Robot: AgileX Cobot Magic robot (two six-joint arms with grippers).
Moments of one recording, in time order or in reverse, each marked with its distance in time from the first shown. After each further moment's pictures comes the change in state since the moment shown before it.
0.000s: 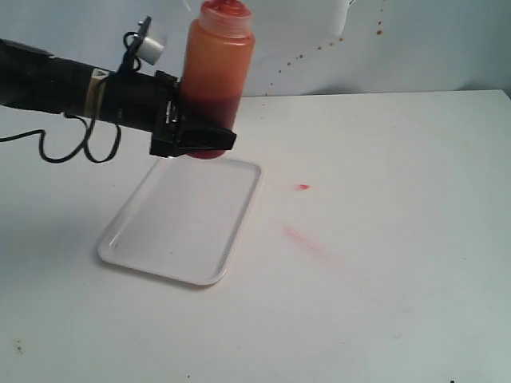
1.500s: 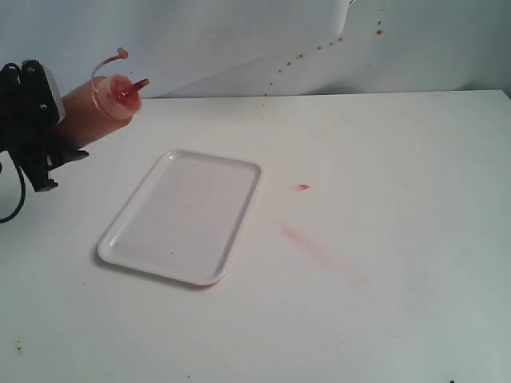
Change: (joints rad) left arm 0.259 -0.260 0.388 0.002 0.784 0.734; right arm 0.000 0.000 0.000 0.316 -0.465 0.008
